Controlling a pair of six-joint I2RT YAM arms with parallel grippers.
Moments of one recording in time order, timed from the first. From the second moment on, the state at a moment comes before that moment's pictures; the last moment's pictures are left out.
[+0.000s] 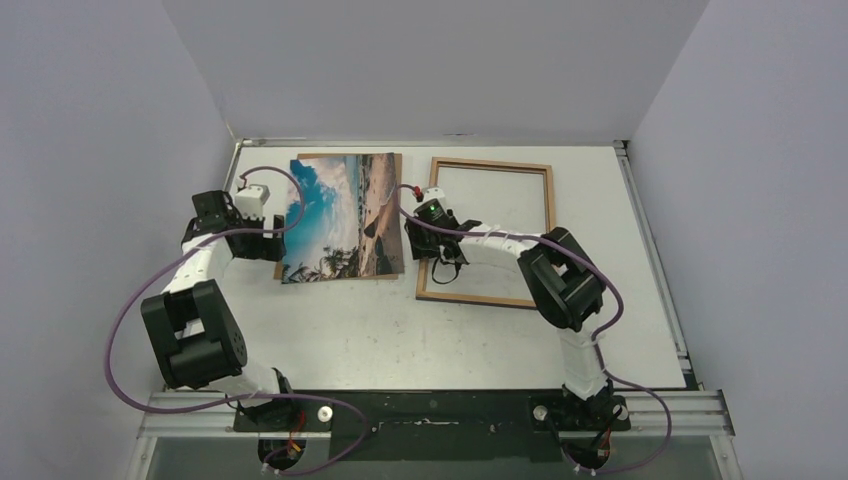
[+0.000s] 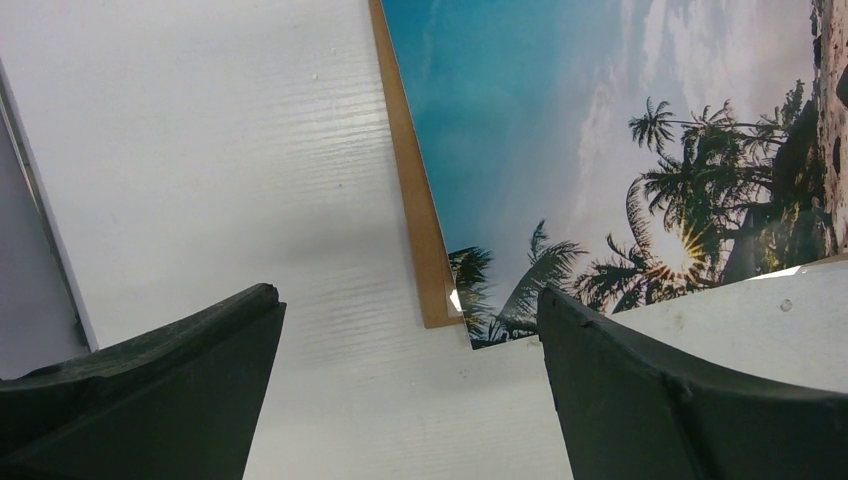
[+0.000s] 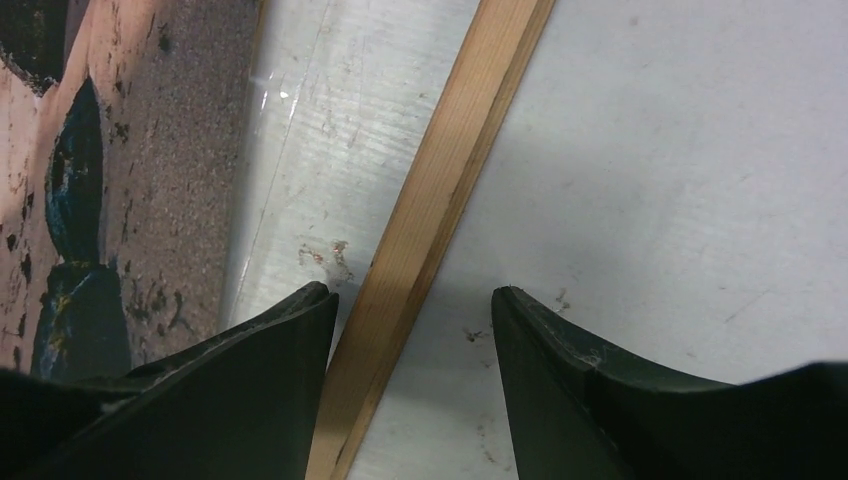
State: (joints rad) left arm 0.32 1.53 0.99 -0.41 0.31 0.35; right arm 0.72 2.04 1.35 -0.15 0.23 0.34
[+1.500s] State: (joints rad) left arm 0.32 1.66 1.08 -0.43 0.32 0.30; right arm 0.78 2.17 1.66 -0.09 0.23 0.54
